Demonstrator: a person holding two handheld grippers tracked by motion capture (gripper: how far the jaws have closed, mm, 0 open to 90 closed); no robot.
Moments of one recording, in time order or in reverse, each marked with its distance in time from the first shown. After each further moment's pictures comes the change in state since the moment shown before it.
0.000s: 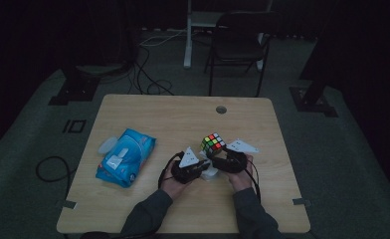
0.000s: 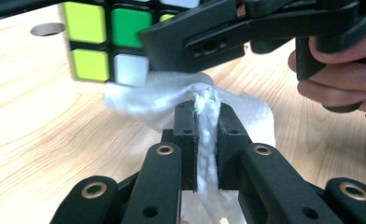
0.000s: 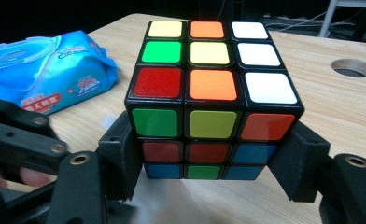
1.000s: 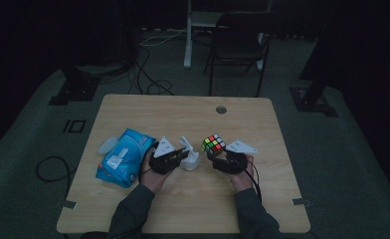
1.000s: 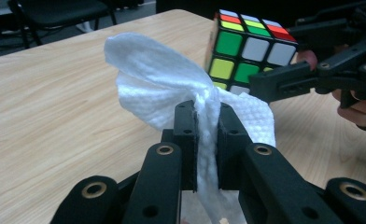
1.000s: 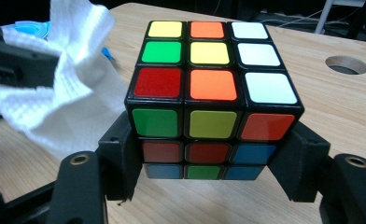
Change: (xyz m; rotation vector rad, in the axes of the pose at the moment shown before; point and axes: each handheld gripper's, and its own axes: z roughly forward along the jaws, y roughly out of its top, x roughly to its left) left arm 0.042 0.007 -0.057 -0.059 0.113 -0.087; right arm 0.000 -0.002 0.000 0.030 -0.018 -0.039
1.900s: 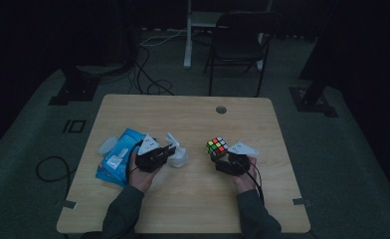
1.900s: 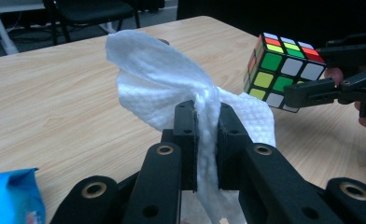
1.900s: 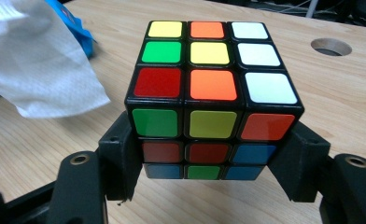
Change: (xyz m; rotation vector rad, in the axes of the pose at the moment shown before) left arm 0.025 -0.009 -0.028 -0.021 0.059 -0.072; right arm -0.007 -0.011 -0.001 0.043 -0.046 -0.007
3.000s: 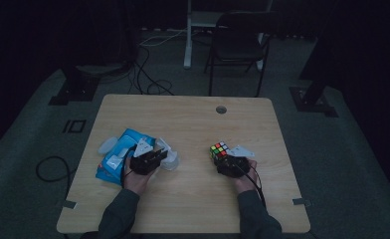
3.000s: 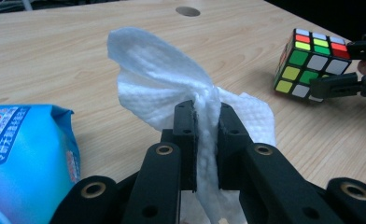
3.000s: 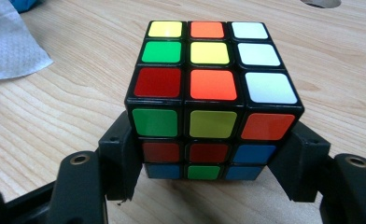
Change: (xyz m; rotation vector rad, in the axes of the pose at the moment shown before) left arm 0.019 -0.029 0.002 0.070 0.073 -0.060; right arm -0.011 -0.025 0.019 0.104 -0.081 -0.018
